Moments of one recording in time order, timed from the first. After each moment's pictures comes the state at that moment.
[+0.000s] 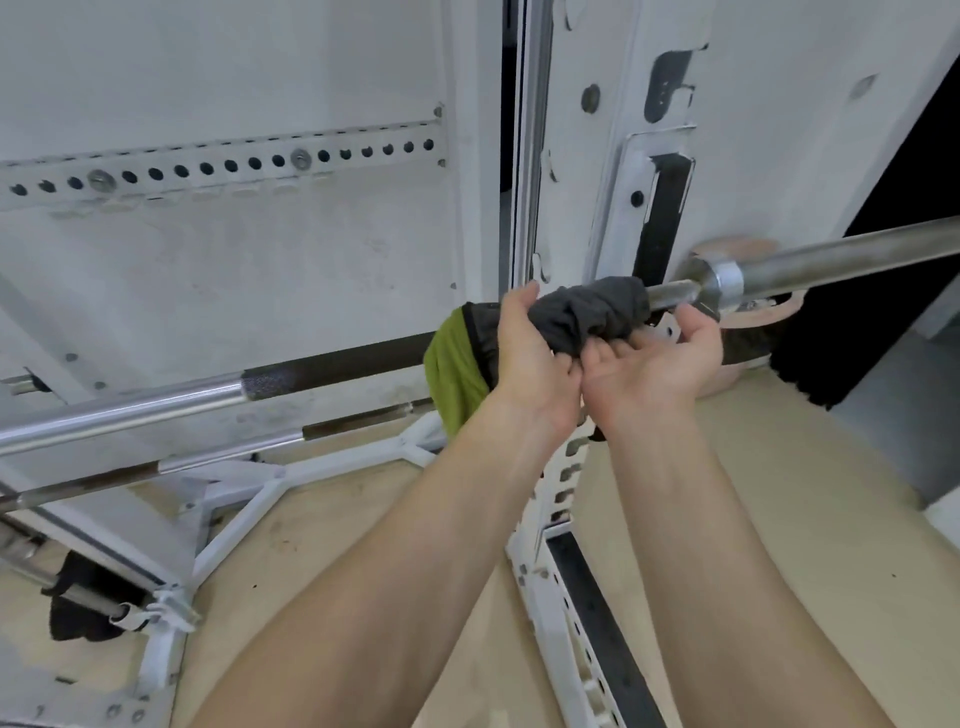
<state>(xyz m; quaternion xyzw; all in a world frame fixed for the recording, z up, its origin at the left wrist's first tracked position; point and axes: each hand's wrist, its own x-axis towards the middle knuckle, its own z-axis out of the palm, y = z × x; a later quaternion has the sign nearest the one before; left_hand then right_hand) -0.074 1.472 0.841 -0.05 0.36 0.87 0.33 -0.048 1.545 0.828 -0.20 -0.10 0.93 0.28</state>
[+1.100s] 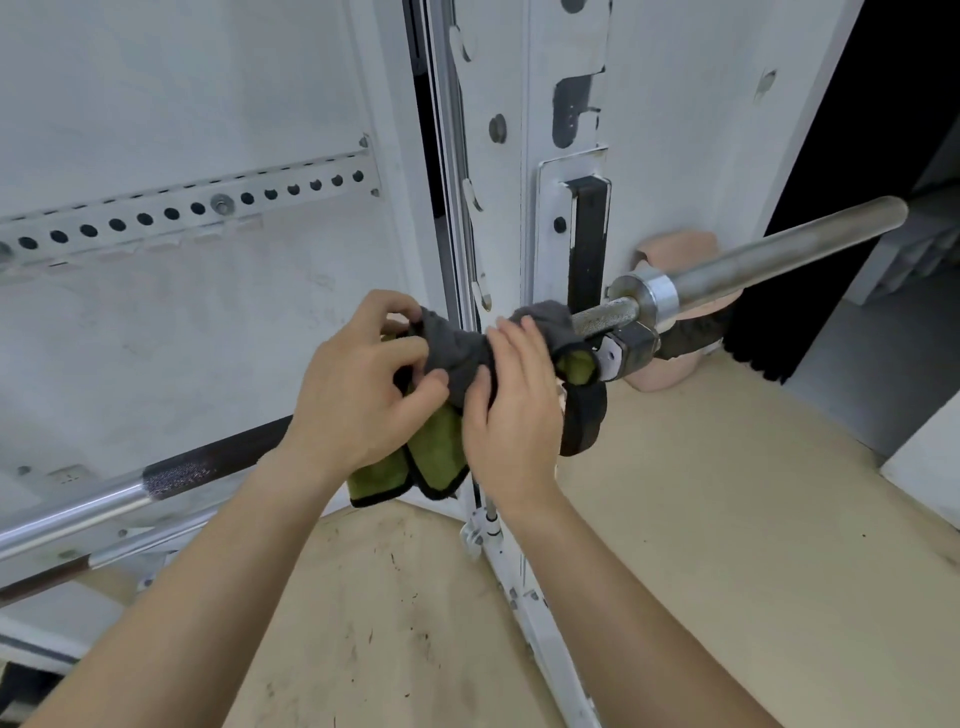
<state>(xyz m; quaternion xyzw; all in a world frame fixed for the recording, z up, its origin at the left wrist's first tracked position) -0.161 1.401 0.826 0.46 0.82 0.27 -0.21 -0.091 1.525 0.758 -0.18 -0.81 0.27 0.49</state>
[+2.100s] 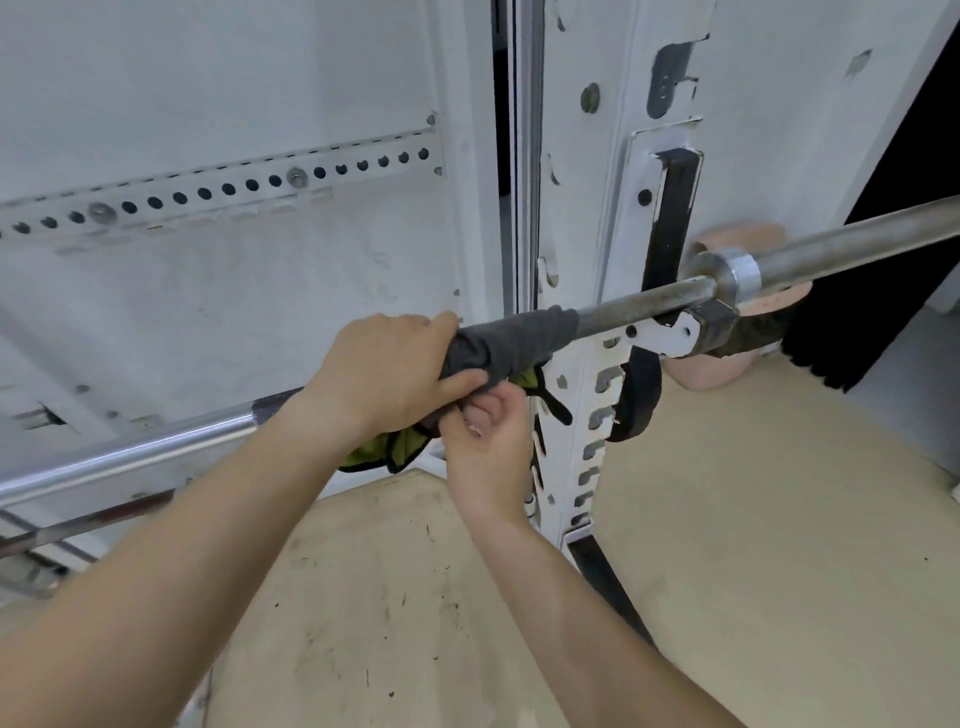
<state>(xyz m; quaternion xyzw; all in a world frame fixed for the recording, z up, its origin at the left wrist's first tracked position) -0.176 1.357 0.832 0.43 0.88 -0.04 -0.18 -0.079 1.422 0.750 -0.20 -0.54 0.76 0.30</state>
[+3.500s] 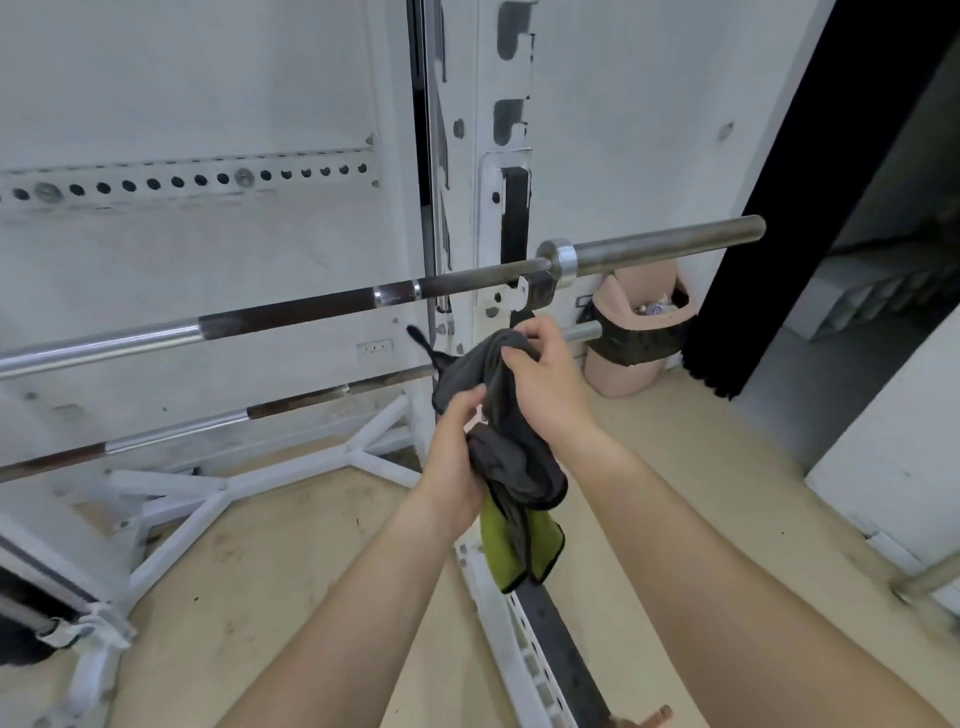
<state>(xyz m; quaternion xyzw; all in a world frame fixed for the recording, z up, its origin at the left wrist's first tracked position) 0.080 1.435 0.760 -0.01 0.47 0.81 0.34 0.105 1.535 0.813 -0.18 -0.75 0.58 0.25</state>
